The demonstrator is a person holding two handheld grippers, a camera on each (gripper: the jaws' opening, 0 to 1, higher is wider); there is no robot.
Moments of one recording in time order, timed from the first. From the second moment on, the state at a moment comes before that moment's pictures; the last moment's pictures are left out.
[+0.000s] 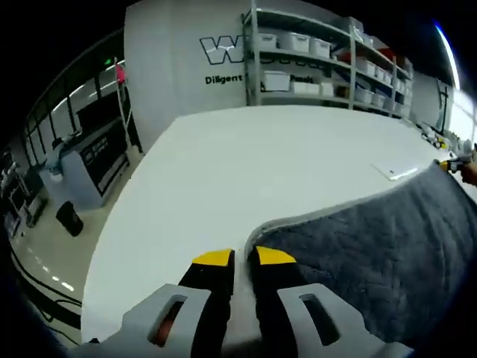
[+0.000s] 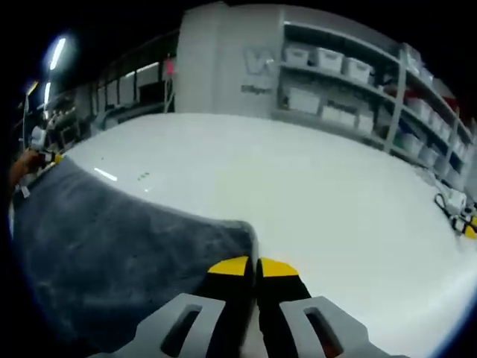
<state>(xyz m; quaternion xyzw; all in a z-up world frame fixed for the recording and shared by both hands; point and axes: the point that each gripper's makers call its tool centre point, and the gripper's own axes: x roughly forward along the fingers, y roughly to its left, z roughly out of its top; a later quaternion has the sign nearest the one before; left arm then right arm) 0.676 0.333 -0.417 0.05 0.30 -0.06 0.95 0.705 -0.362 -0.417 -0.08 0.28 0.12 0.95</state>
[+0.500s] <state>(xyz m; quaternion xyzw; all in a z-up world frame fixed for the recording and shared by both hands) 0.688 0.343 -0.411 0.05 0.26 -0.04 0.96 0.699 -0.356 -0.418 -0.06 0.25 0.12 0.96</state>
